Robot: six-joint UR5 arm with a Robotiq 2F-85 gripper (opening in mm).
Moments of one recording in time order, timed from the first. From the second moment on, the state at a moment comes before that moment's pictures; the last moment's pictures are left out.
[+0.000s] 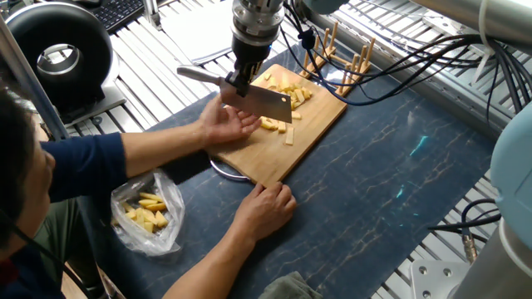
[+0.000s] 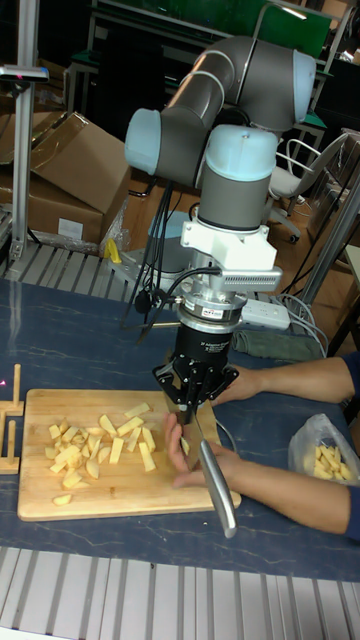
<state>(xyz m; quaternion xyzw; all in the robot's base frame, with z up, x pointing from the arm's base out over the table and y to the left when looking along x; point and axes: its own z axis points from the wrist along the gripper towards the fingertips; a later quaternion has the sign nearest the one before) 0.614 0.047 0.122 -0.16 0.98 0.03 0.09</state>
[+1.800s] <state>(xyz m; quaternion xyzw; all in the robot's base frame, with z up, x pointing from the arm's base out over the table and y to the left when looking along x) 0.613 0.051 0.141 -0.12 0.99 0.03 0.08</state>
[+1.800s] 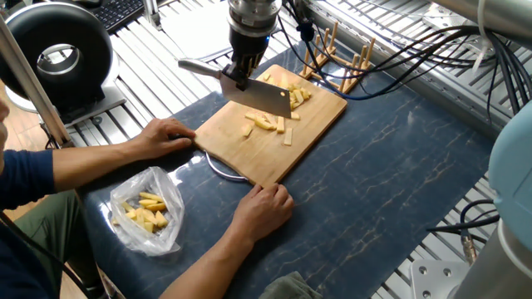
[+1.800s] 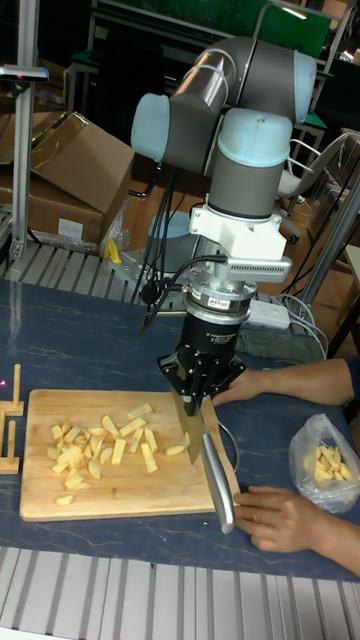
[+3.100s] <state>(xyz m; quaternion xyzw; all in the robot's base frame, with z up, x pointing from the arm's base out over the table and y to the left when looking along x) 0.616 0.038 0.156 -0.10 0.99 0.02 0.06</state>
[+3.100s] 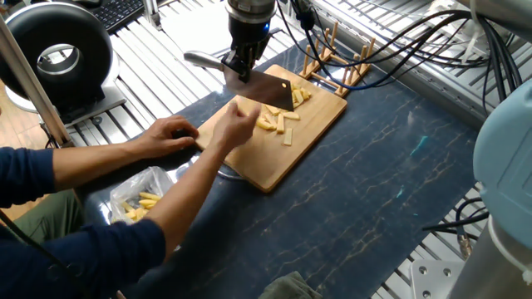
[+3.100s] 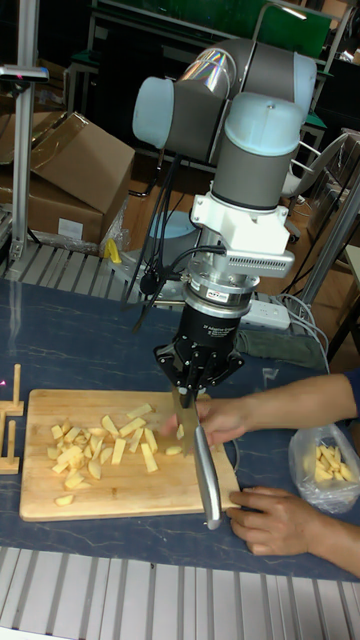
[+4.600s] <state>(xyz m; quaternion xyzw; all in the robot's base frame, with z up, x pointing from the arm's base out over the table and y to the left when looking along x) 0.618 -0.046 0.169 -0.15 0.99 -0.01 0.07</state>
